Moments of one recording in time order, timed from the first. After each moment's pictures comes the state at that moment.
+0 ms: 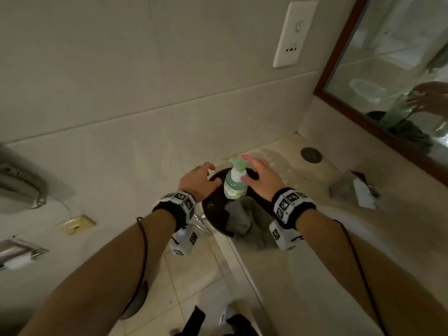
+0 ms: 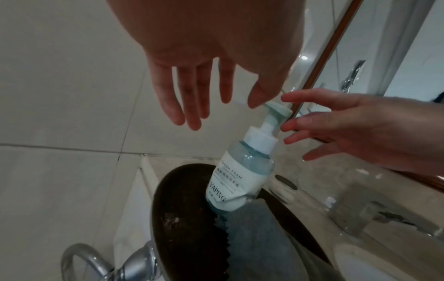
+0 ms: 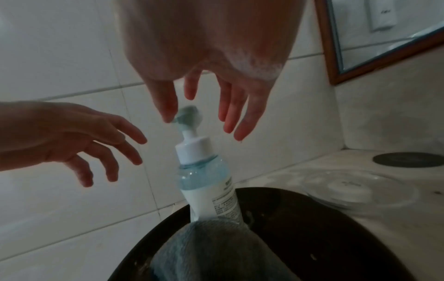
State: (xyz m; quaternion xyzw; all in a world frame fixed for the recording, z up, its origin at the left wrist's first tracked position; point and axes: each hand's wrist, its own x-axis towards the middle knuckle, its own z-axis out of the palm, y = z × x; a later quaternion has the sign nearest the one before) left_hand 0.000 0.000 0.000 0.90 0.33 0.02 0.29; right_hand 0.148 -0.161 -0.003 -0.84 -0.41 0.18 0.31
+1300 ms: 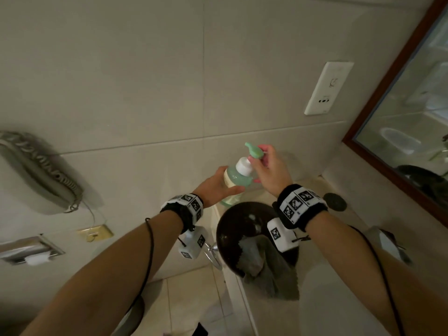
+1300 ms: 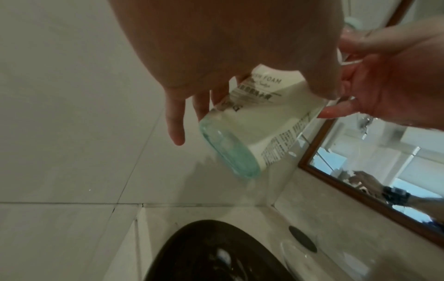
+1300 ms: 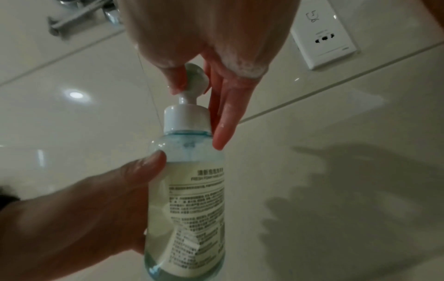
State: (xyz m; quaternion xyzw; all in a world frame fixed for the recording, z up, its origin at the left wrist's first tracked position) left_hand 0.012 0.044 0.049 0.82 0.28 0.07 0.48; right_hand 0.154 -0.074 0.095 -0.75 -0.42 0.14 0.49
